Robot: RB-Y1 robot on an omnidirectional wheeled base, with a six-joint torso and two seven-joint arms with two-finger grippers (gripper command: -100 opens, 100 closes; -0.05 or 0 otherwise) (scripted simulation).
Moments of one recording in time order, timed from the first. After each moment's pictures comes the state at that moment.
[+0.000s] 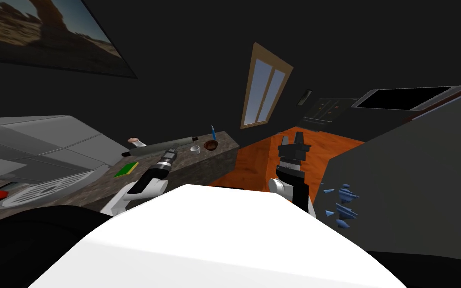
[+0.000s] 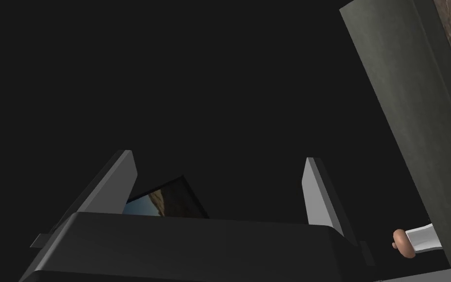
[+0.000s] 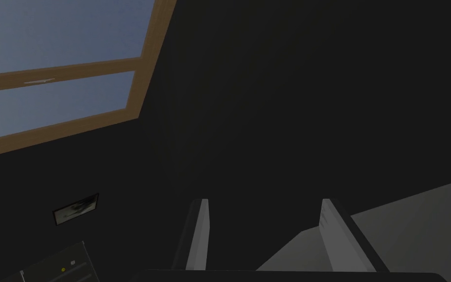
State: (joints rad) left arm 0.60 0.38 0.34 -2.18 0.14 0.09 -0.16; right arm 0.45 -0.01 -0.07 -2.39 -0.05 -0.36 -0.03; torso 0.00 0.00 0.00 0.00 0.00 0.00
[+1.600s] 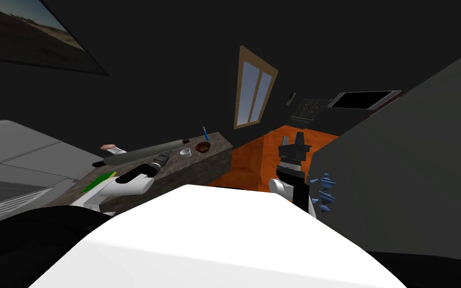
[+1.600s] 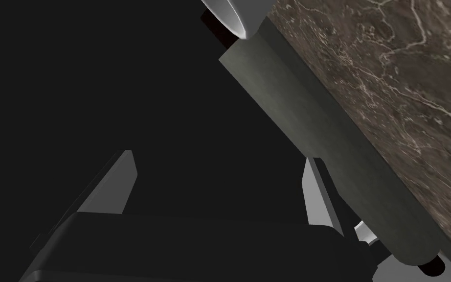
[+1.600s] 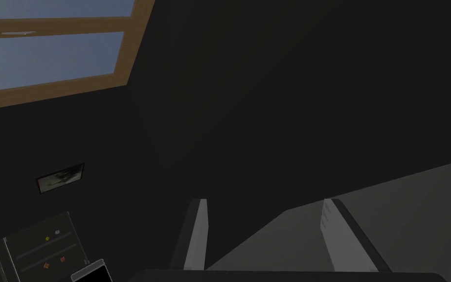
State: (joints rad) left arm 0.62 0.65 0.42 -2.07 0.28 0.48 -0.14; right arm 0.45 -0.01 -0.07 -2.39 -0.05 -0.36 -0.03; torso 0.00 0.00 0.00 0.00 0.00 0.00
